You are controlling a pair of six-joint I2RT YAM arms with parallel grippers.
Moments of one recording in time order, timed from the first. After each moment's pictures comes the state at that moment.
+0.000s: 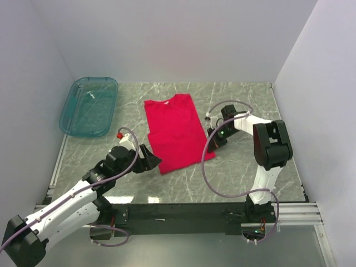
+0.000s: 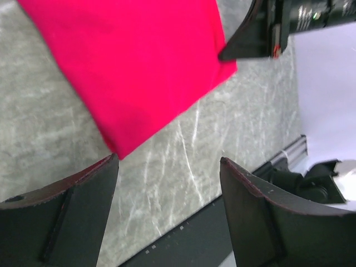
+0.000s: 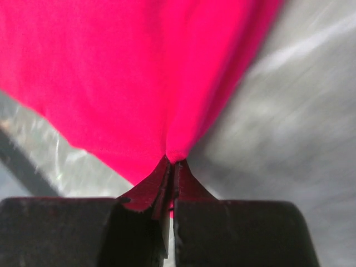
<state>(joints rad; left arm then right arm) -0.67 0.73 0.40 -0.13 0.06 -0.87 0.19 1.93 1.20 -0.66 -0.61 -0.27</state>
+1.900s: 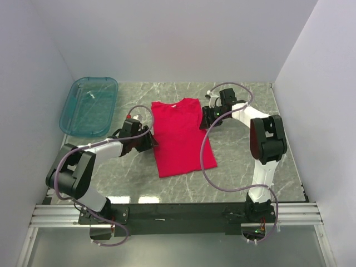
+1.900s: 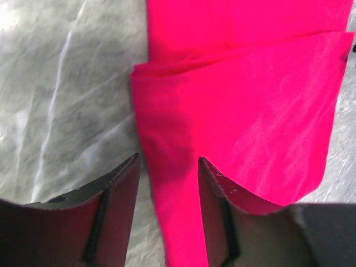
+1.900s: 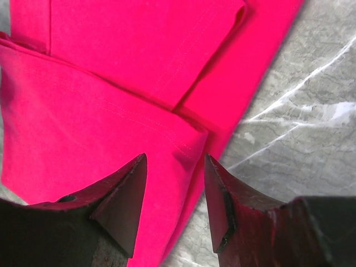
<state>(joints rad) -0.39 1.53 0.70 0.03 0.19 -0.73 0.19 2.00 1.40 -0.46 -0.57 -0.04</state>
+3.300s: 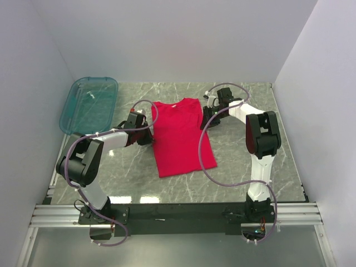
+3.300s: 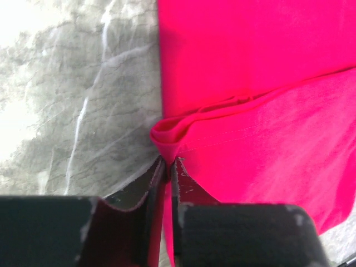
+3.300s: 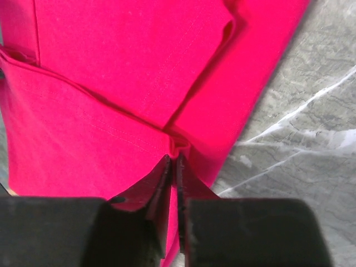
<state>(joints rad) -0.38 1.70 0.88 -0.05 0.13 -0.64 0.19 2.12 1.51 -0.53 -0.59 -0.03</state>
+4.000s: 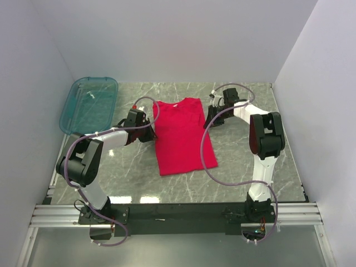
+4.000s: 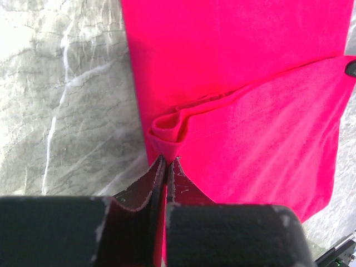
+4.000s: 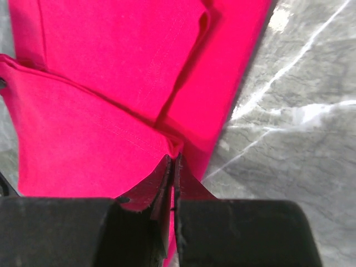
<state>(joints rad) -0.38 1.70 0.91 -0.01 0.20 -0.62 0.14 2.09 1.46 -0.48 -0.62 0.02</state>
